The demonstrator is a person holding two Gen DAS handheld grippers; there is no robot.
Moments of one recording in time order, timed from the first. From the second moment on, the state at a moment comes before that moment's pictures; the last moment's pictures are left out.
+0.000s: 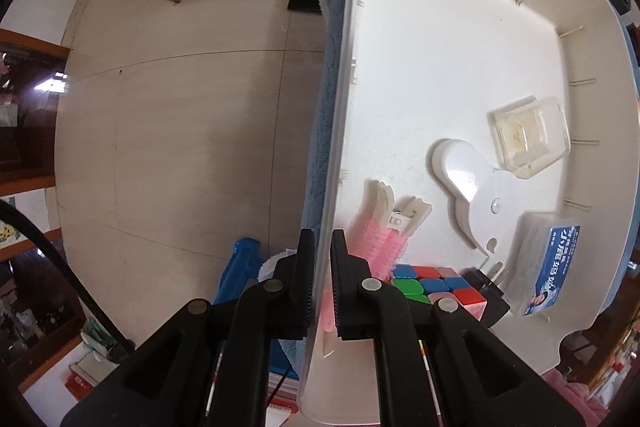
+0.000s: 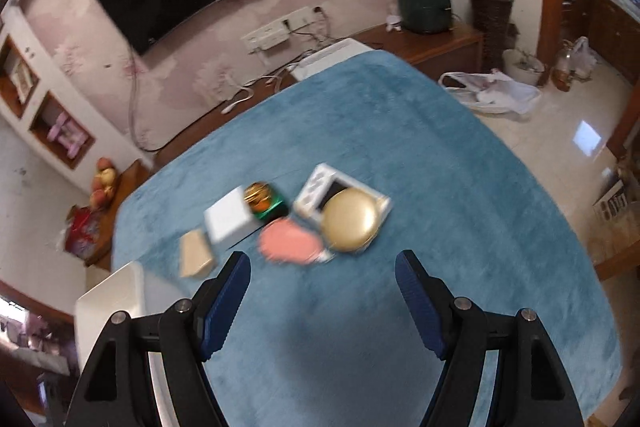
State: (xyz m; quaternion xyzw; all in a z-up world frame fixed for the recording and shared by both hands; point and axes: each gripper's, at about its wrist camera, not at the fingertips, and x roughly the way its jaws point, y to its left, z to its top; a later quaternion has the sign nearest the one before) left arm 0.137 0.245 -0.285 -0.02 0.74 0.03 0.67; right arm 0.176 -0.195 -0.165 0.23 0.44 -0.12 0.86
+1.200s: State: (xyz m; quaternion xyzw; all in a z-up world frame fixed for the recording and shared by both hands) left arm 0.141 0.235 -0.285 -0.01 0.76 0.08 0.65; right arm 0.247 -0.187 -0.246 0.10 0.54 -0.15 0.82
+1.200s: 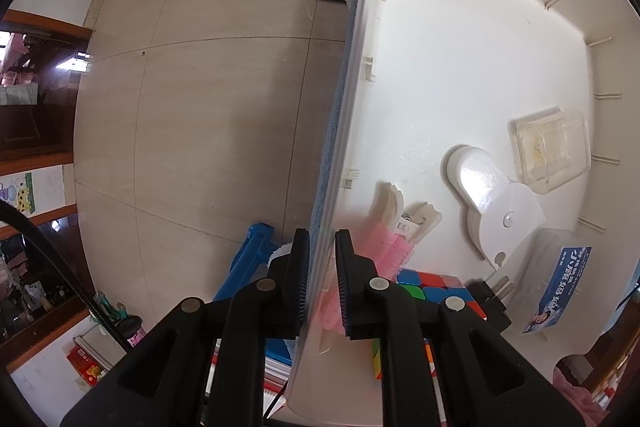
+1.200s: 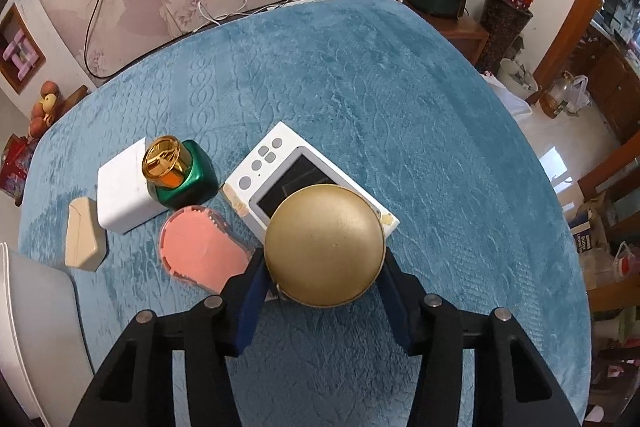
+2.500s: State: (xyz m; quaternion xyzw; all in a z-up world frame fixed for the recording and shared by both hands) left arm 0.130 0.239 -0.279 0.00 0.75 0.00 0.67; right arm 0.137 -0.191 -0.209 0.36 0.50 -0.10 0.78
